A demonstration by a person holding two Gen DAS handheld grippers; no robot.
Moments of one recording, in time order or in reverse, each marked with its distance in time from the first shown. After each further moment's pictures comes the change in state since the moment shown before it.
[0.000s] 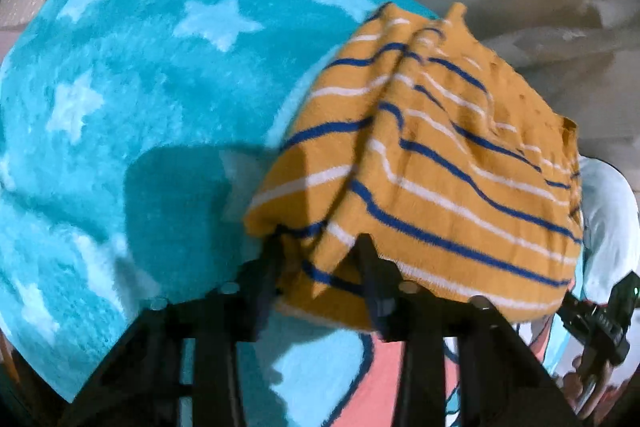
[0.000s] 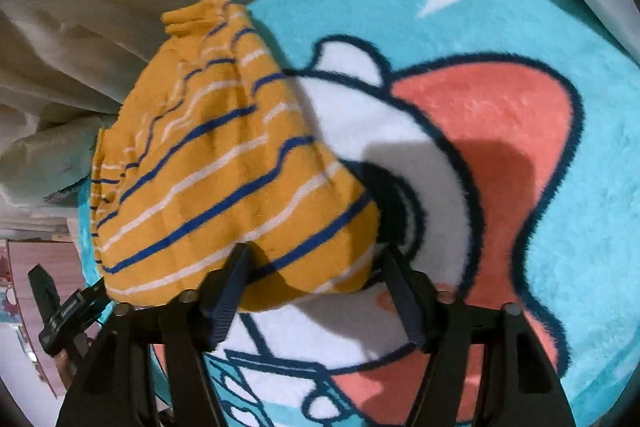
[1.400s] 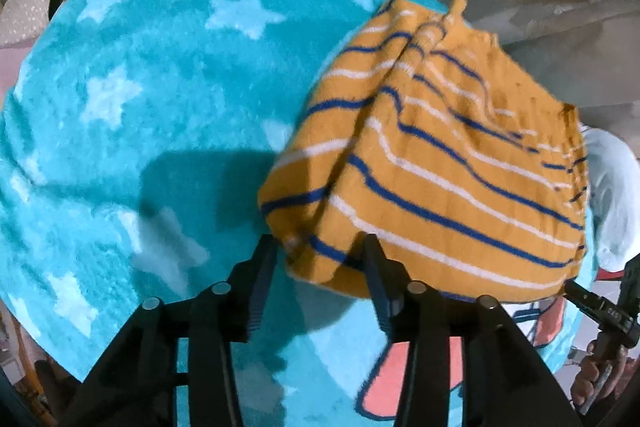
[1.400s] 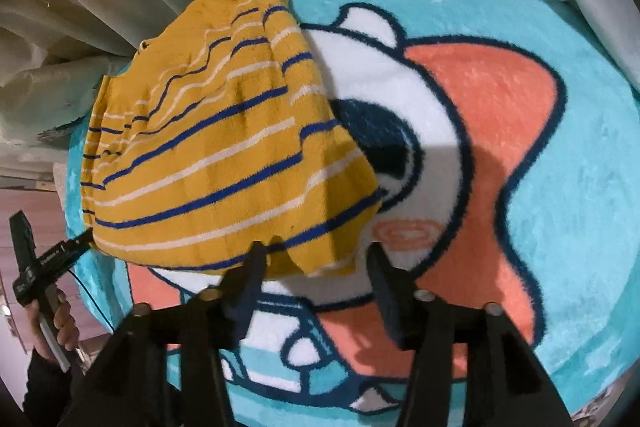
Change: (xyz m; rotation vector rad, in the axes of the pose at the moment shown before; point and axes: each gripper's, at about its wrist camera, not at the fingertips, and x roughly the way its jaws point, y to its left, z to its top) left arm -0.003 0.003 -0.010 0.086 0.036 0.052; right arm -0.004 0.022 -0.025 -0.106 0.094 -0.051
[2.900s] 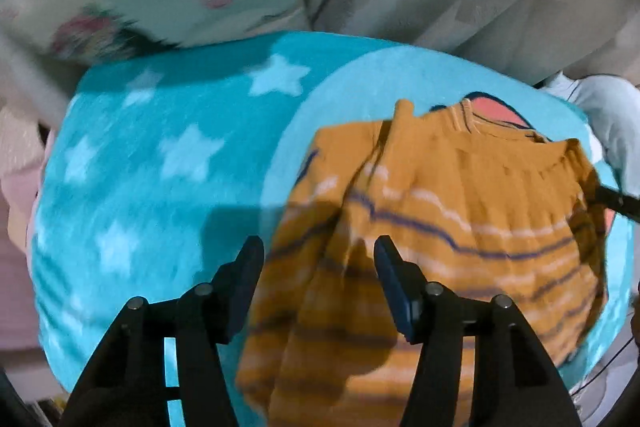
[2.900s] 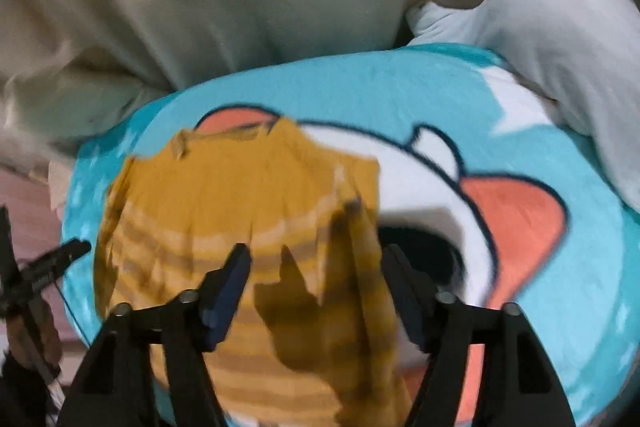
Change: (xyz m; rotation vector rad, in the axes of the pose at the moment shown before) left arm -0.001 -0.065 0.068 0.315 -0.129 0.098; right arm -0.005 0.078 0.069 -0.105 -0.173 -0.071
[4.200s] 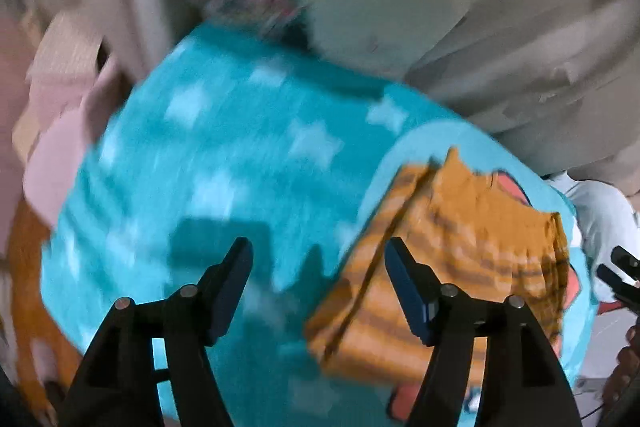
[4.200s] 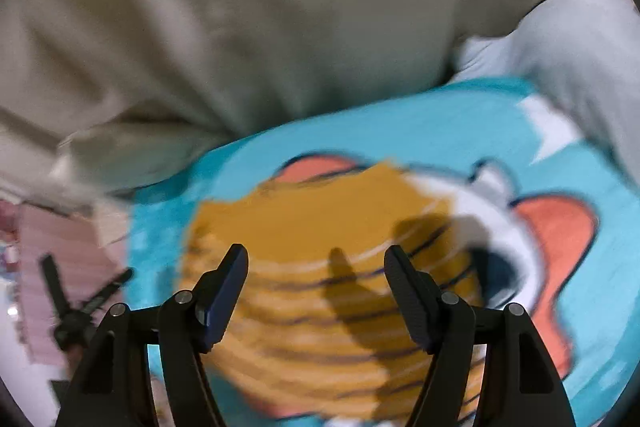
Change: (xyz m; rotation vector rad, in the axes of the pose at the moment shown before) left arm -0.094 0.089 -0.069 -0.378 -0.089 -0.033; right arm -0.065 0.084 -0.019 0.050 -0.033 0.230
